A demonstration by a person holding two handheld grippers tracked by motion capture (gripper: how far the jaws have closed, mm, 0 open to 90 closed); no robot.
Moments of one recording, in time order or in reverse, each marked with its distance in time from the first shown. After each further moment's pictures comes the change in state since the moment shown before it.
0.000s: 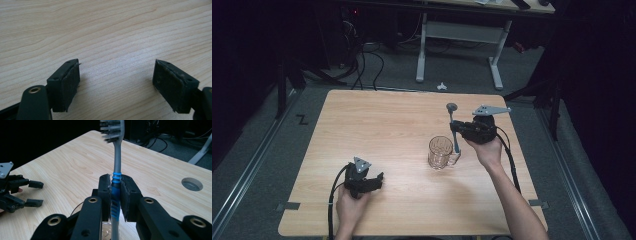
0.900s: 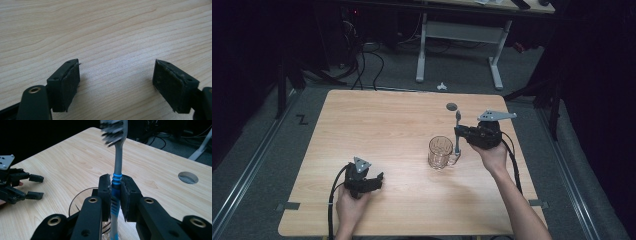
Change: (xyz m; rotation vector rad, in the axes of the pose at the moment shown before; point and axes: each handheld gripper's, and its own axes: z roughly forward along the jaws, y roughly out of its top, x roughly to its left) left arm 0.000 0.000 0.000 -0.001 0.000 0.000; right arm 0.000 -0.013 -0.014 0.006 -0.008 -0.005
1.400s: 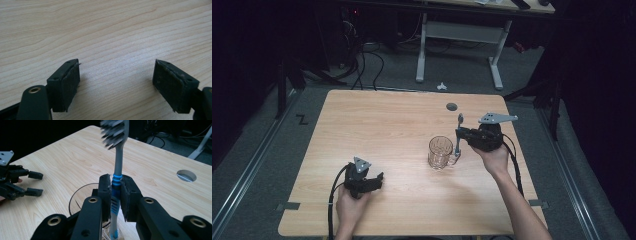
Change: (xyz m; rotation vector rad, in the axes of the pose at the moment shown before) left arm 0.000 0.000 0.000 0.000 0.000 0.000; right arm 0.002 -0.005 -0.004 0.004 -0.007 -0.014
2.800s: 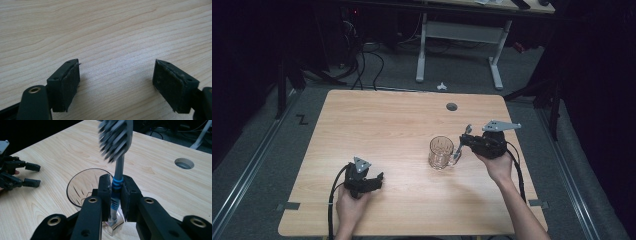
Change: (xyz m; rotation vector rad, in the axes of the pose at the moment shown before) left arm 0.000 0.000 0.000 0.000 0.000 0.000; right arm -0.001 -0.022 -0.007 0.022 -0.016 0.018
